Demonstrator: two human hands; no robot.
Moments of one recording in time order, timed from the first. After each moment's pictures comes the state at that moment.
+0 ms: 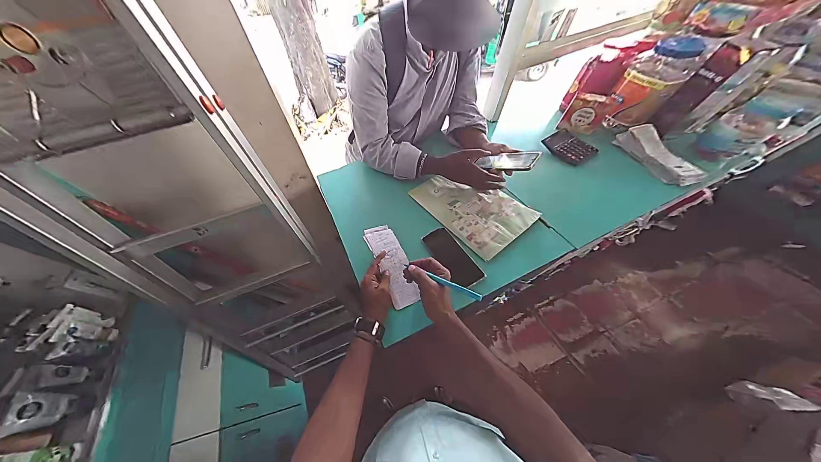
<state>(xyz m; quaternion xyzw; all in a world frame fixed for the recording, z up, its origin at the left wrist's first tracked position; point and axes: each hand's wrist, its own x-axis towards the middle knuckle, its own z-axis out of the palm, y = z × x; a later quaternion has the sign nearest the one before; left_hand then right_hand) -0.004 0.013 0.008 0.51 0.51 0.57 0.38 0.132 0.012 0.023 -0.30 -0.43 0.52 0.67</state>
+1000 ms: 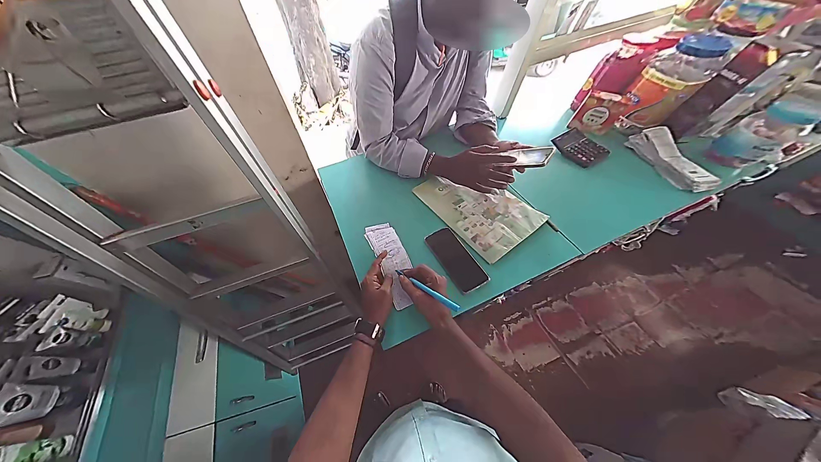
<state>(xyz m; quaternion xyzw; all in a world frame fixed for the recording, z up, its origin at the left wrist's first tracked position) -0.007 0.011 0.004 0.52 0.52 0.56 0.38 0.130 0.013 0.005 -0.43 -0.60 0.38 0.57</state>
